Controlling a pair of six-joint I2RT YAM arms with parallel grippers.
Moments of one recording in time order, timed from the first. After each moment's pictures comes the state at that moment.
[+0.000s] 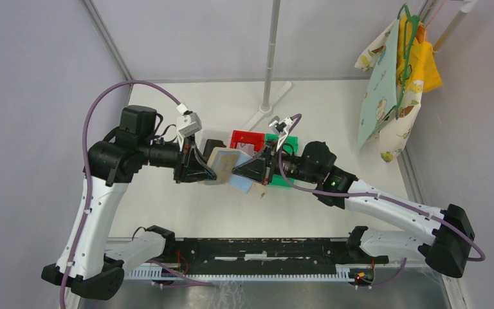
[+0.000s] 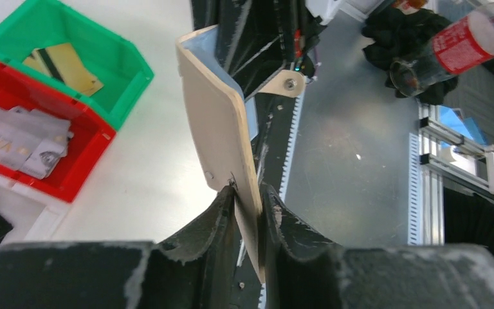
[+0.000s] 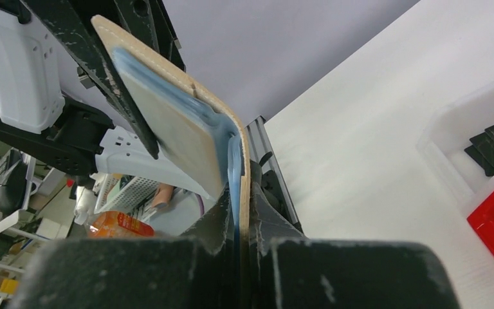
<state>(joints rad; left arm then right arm) -0.33 1.03 1.47 -1.23 1.00 0.30 0.96 1.13 0.84 0.35 -0.37 0.70</state>
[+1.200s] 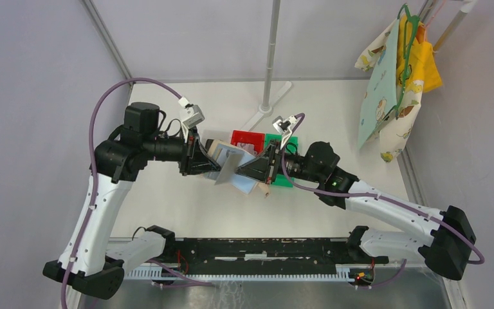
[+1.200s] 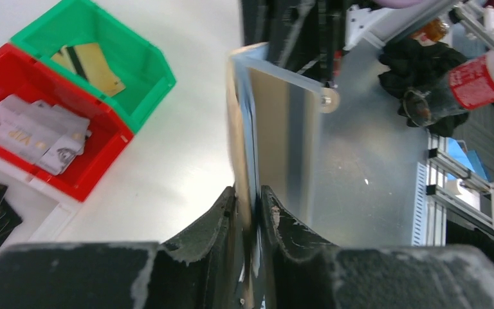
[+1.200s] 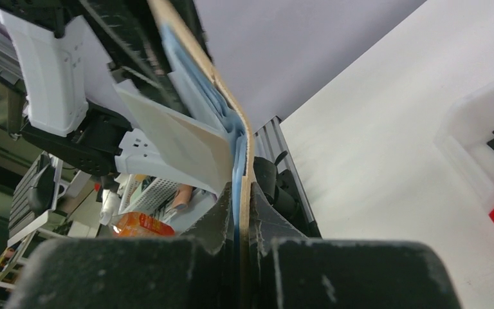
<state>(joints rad) -0.33 1.03 1.43 -1.09 0.98 0.16 0.92 1.11 0.78 0.44 -0.42 0.80</state>
